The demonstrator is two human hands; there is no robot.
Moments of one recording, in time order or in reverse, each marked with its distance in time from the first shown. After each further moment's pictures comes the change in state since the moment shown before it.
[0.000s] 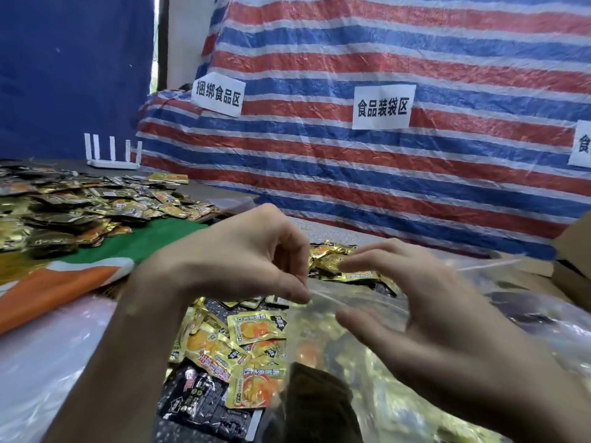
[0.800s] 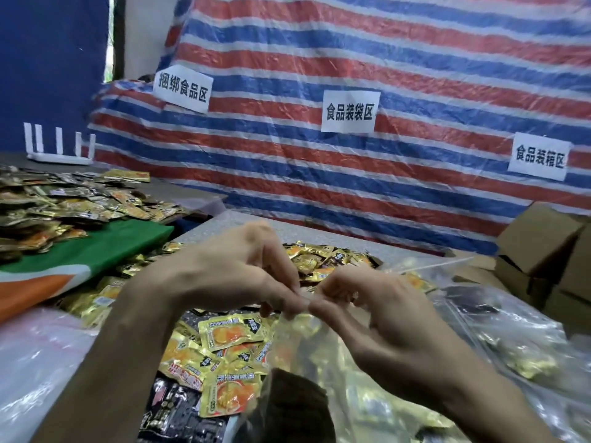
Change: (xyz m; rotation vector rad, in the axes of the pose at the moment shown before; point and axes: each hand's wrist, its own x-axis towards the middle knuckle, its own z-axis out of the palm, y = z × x) left_hand 0.011 -0.010 0.008 -0.105 -0.158 0.107; right_hand 0.002 0.006 0.018 0.045 0.062 0.026
